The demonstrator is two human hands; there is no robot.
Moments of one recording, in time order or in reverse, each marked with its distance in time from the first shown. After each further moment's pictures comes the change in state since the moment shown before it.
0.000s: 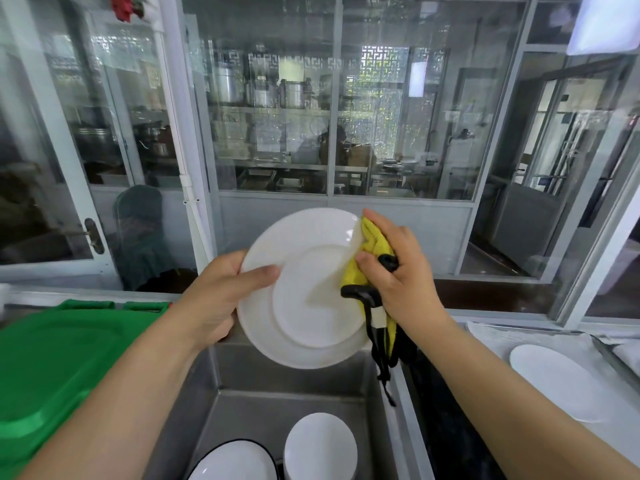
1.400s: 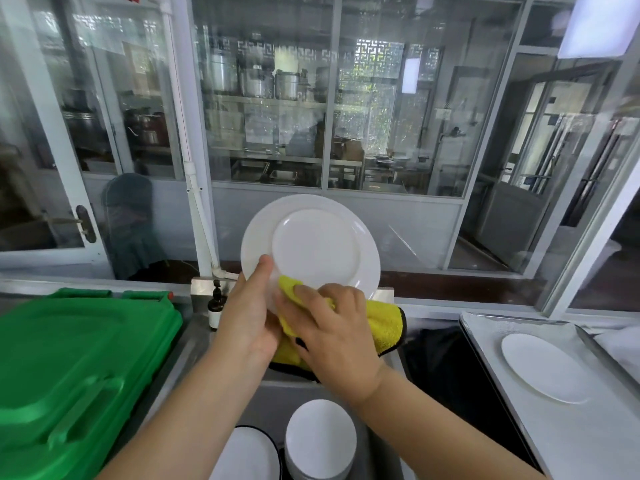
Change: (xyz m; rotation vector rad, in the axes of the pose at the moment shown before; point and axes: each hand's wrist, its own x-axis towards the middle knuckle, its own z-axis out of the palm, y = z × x) left_hand -0.006 -0.041 0.013 -0.642 0.386 -0.112; right_hand -0.070 -0.018 0.102 -0.855 0.060 -0.685
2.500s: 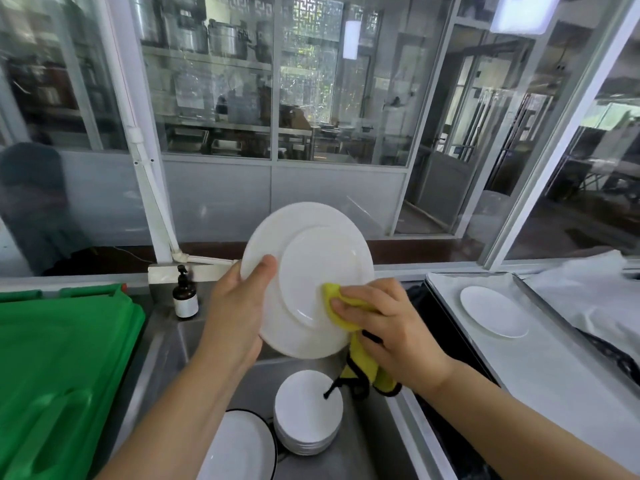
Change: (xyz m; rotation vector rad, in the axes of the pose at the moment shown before) left_hand 0.018 0.018 -0.056 0.314 -0.135 0.136; right_hand -0.033 0.011 -0.028 0.268 -0.363 0.154
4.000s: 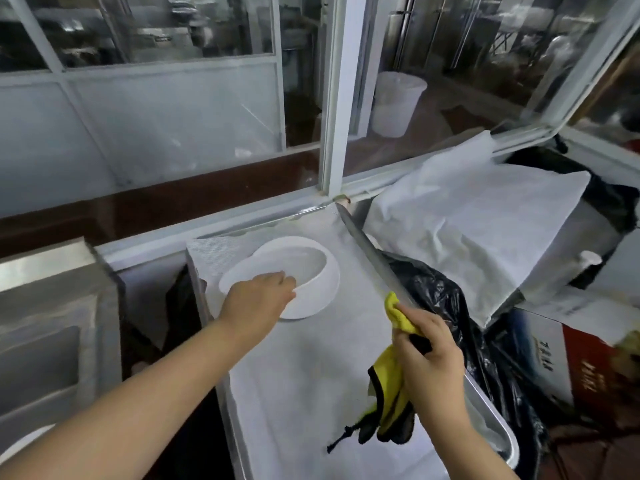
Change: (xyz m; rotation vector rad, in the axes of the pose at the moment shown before) left_hand 0.035 -0.490 0.476 1.647 -0.966 0.737; right_hand -0.410 0.423 -0.154 0.338 0.592 1.390
